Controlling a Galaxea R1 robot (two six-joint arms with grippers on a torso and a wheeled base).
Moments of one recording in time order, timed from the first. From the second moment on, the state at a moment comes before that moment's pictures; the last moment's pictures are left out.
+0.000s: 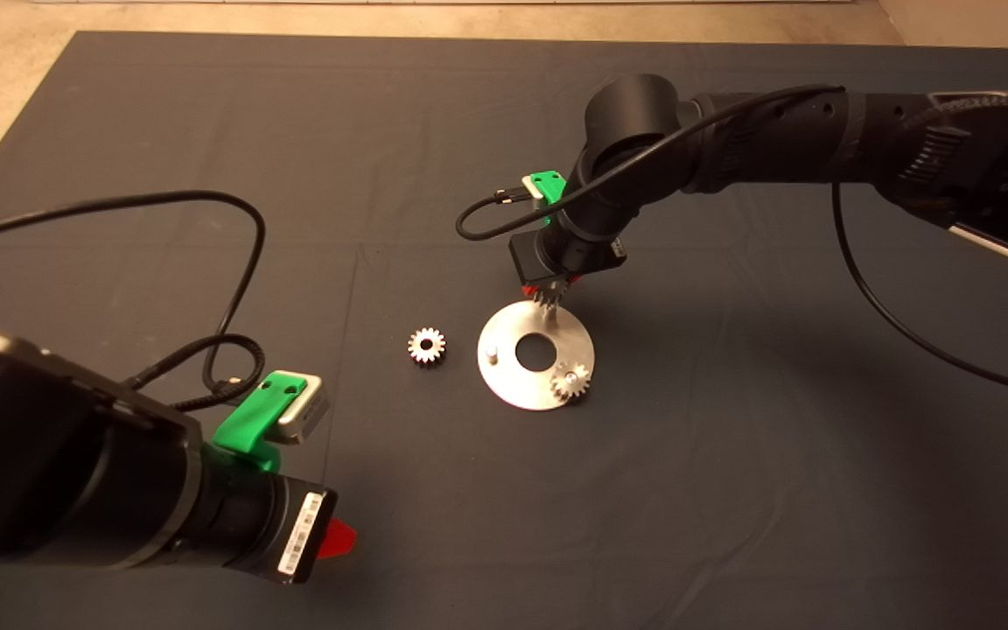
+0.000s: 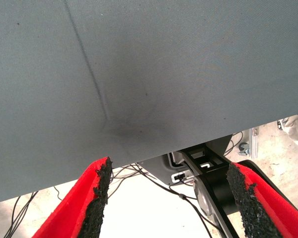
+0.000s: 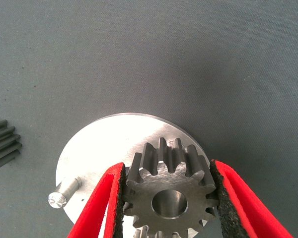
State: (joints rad) left arm -0.44 2.22 -0.33 0.30 1.44 -1.66; right arm 0.40 2.87 -1.35 -0.39 -1.41 1.28
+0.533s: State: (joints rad) left arm -0.44 2.22 -0.33 0.30 1.44 -1.66; right arm 0.37 2.87 -1.35 -0.39 -1.41 1.26
